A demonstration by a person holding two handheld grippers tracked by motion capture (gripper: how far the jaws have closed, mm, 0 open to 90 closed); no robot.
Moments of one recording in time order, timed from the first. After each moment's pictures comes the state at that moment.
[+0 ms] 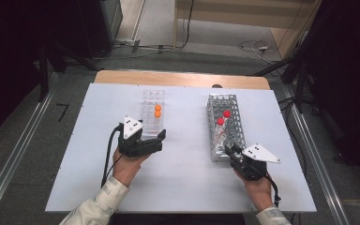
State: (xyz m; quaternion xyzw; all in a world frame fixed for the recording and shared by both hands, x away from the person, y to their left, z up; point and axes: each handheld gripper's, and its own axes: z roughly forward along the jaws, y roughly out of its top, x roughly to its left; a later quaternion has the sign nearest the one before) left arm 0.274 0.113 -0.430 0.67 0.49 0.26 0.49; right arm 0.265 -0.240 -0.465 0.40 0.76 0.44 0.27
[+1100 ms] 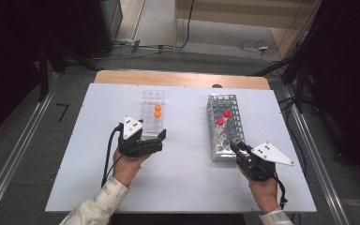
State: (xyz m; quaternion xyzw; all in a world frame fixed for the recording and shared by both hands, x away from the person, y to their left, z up) left arm 0.272 0.112 -0.428 0.67 0.49 0.26 0.49; right arm 0.249 -0.244 -0.428 0.39 0.73 0.48 0.29
